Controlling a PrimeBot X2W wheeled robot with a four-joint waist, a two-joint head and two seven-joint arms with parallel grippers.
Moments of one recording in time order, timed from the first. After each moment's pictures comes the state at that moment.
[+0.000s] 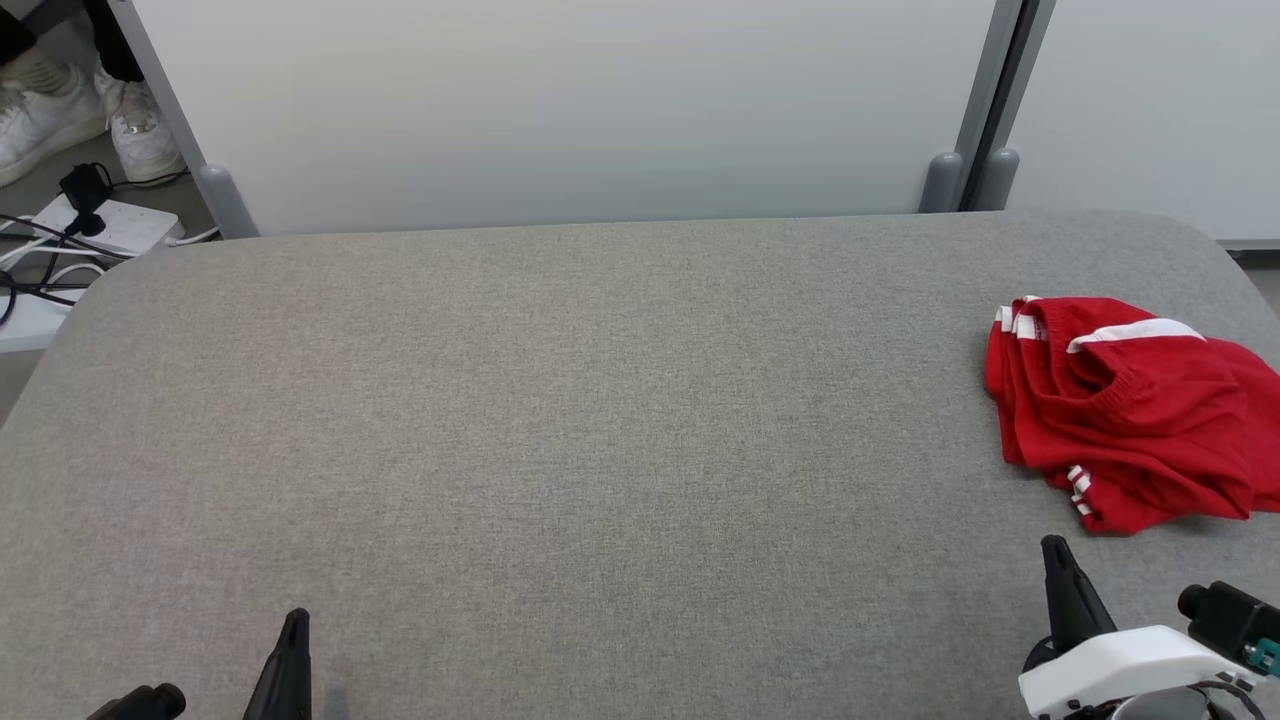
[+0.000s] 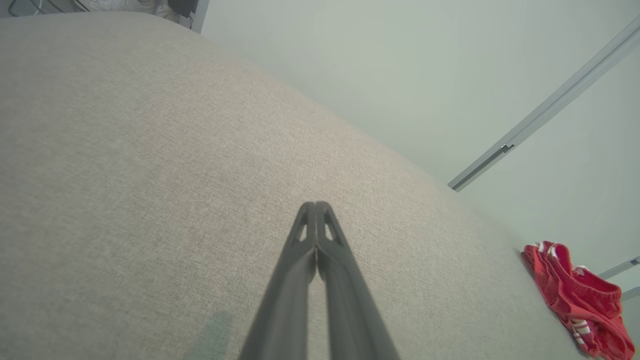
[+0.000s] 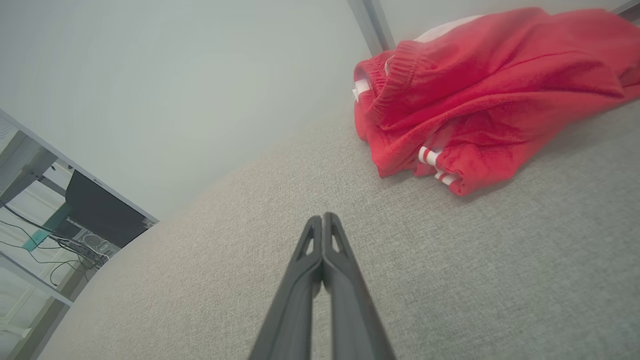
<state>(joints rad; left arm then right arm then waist) 0.09 0.08 0.05 0.31 -0.68 -0.13 -0.13 -0.08 -0.03 -0.02 0.42 0.61 0.13 -0.12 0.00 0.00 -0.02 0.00</state>
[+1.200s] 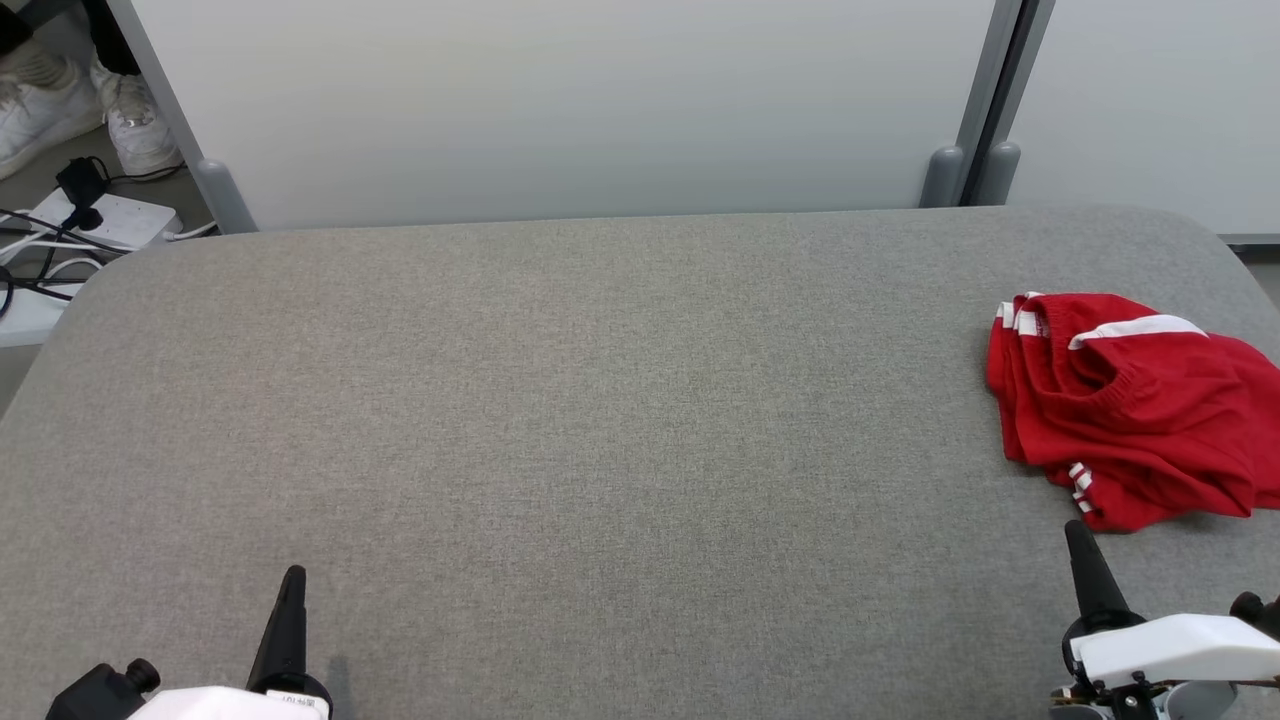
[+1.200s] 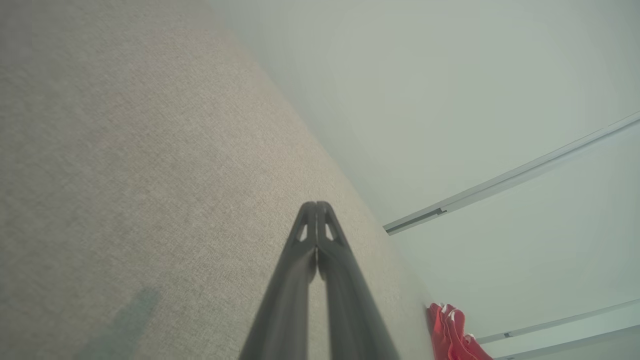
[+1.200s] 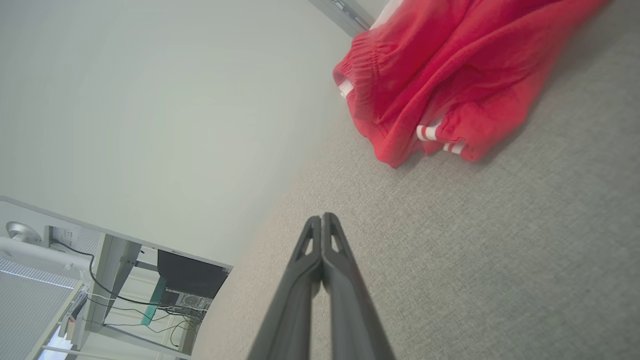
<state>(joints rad) 0.03 0.07 0.06 0.30 -1.07 -0.13 -0.02 -0.08 -0.03 -0.06 0.36 1.03 0.13 -0.03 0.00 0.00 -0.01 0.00</state>
